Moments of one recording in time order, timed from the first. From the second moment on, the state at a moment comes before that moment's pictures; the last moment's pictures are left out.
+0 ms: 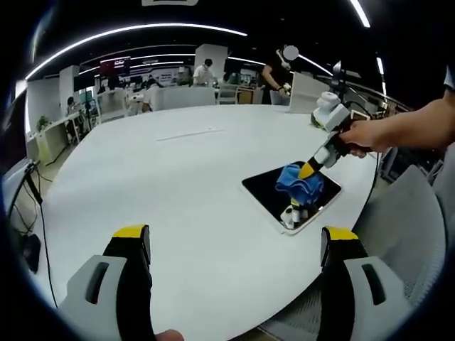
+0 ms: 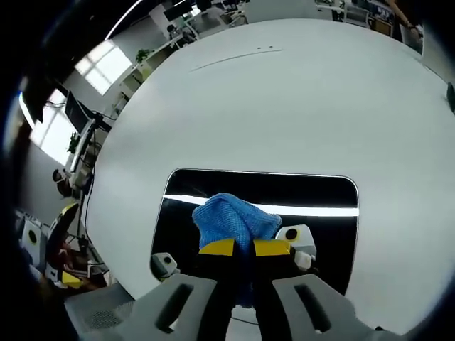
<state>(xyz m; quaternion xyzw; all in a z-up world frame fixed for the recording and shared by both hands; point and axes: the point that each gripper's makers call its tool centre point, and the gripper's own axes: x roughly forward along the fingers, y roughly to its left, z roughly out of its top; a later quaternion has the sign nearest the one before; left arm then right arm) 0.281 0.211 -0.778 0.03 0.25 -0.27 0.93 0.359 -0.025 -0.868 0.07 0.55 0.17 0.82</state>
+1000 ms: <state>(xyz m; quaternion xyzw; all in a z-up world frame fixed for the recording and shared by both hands) 0.279 0.193 -0.779 0.02 0.25 -0.27 0.93 0.359 -0.066 -0.868 0.09 0.54 0.16 0.82</state>
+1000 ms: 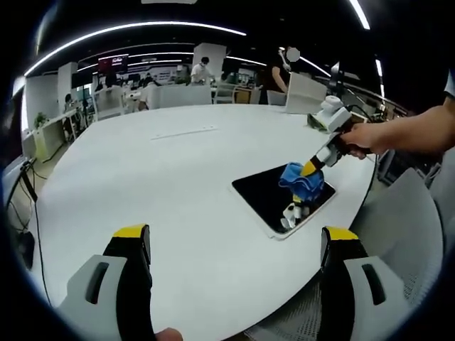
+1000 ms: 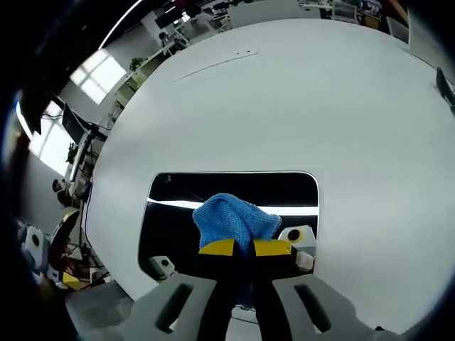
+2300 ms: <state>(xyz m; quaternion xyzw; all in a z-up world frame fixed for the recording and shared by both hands) 0.280 0.194 -0.777 0.03 0.25 -0.28 0.93 0.355 -0.111 -0.868 0.08 0.54 0.14 0.82</state>
